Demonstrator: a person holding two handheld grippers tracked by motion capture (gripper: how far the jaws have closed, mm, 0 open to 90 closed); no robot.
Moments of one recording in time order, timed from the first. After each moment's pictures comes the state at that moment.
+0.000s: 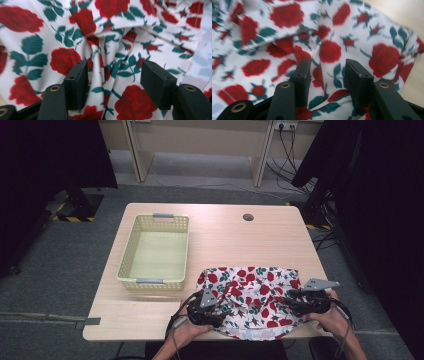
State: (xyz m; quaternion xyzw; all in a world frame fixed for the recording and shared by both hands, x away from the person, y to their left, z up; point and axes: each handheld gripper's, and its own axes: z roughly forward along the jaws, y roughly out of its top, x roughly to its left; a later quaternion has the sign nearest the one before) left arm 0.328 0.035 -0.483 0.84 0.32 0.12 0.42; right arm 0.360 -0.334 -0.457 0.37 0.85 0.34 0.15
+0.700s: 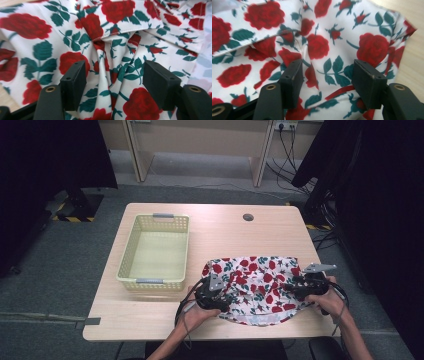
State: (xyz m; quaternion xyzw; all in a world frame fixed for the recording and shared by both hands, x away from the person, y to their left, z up) left arm 0.367 0.021 -0.474 0.83 0.33 0.13 0.42; right arm 0.416 -0.351 -0.462 0.41 0.83 0.33 0.16
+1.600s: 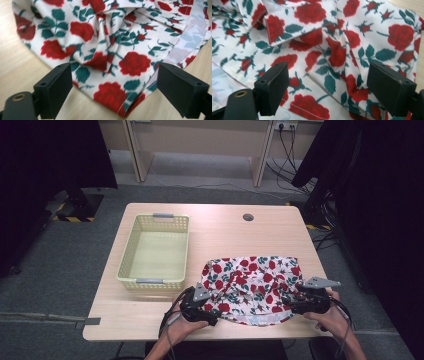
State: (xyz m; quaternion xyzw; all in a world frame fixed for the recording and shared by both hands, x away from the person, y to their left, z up) left arm 0.334 0.058 -0.477 0.83 0.36 0.12 0.42; right arm 0.360 -0.332 -0.456 0.41 0.82 0.35 0.17
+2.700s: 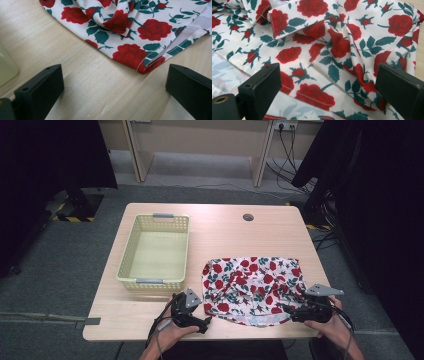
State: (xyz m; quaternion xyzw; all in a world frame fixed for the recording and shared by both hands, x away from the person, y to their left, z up) left arm 0.321 0.078 -0.487 0.84 0.36 0.15 0.37; right arm 0.341 -0.331 -0.457 0.43 0.81 0.35 0.18
